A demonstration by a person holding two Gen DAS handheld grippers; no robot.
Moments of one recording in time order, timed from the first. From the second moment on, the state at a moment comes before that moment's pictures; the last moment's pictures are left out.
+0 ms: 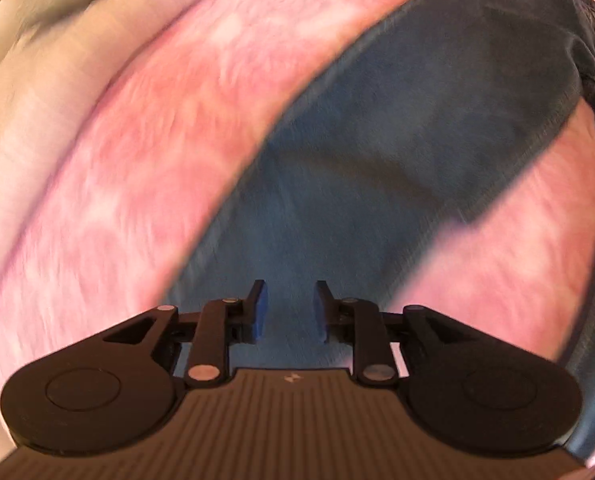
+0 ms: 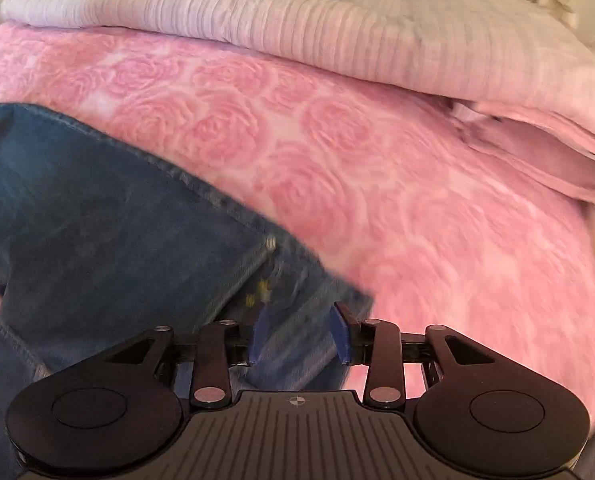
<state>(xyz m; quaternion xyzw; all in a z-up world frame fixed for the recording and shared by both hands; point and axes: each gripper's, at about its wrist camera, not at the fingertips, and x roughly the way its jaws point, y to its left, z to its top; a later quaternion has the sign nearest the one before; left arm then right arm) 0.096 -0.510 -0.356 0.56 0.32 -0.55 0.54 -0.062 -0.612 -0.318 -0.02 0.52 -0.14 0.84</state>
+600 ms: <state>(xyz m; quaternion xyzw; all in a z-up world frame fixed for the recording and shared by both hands) 0.160 -0.357 -0.445 0.70 0.11 -0.52 0.48 -0.023 -0.341 -0.336 0.06 0.52 -0.04 0.85</state>
